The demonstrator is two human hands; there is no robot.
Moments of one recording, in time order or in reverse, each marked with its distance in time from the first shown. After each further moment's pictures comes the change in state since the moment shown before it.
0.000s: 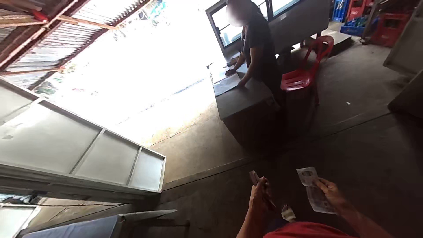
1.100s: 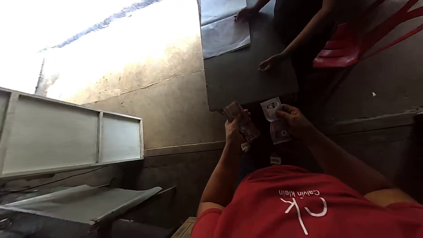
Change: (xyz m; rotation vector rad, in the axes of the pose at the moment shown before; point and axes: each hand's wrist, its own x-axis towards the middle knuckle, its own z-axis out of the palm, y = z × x) left_hand 0.381 0.310 0.160 -0.091 0.222 0.285; right_hand 0.459 -0.284 0.197 -0.013 -0.534 -0.038
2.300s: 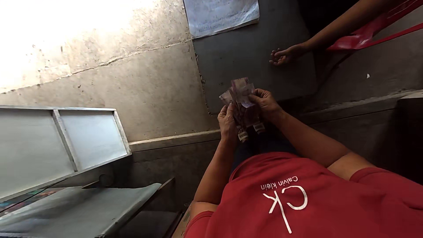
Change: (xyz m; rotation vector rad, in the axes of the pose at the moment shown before) left_hand 0.134 0.070 -0.011 0.323 0.088 -0.016; right_hand 0.211 0.026 0.095 0.134 0.110 0.126
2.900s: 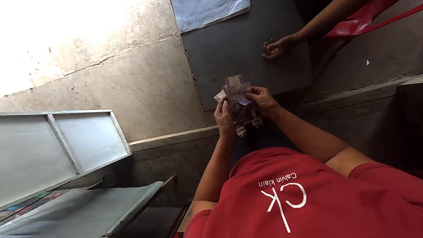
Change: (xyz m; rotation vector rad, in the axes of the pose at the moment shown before) left_hand 0.014 -0.024 0.010 0.026 -0.032 0.237; right_hand 0.001 0.008 -0.019 0.087 -0.011 0.027
